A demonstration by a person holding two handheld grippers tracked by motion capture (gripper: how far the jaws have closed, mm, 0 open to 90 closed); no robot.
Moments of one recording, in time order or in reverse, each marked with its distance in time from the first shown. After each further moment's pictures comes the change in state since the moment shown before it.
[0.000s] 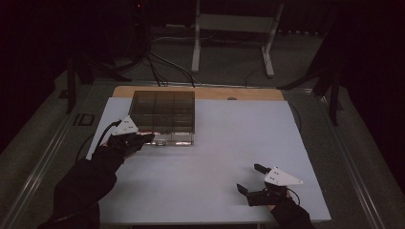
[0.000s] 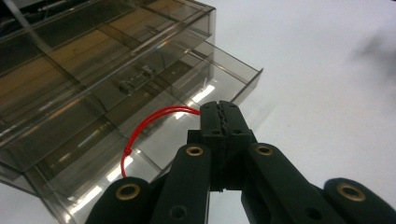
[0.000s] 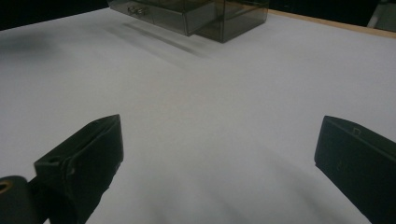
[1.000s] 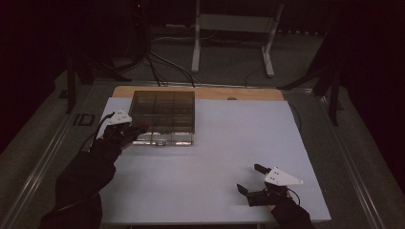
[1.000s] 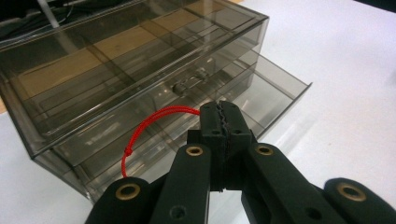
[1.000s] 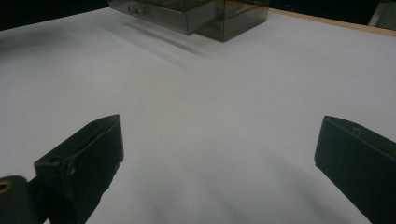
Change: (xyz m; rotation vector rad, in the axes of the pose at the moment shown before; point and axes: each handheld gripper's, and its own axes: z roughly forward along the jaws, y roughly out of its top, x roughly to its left) left arm 0.033 -0.005 0.008 -0.031 0.048 -0.096; right arm 0.000 0.000 -0.001 -0.002 0.001 0.001
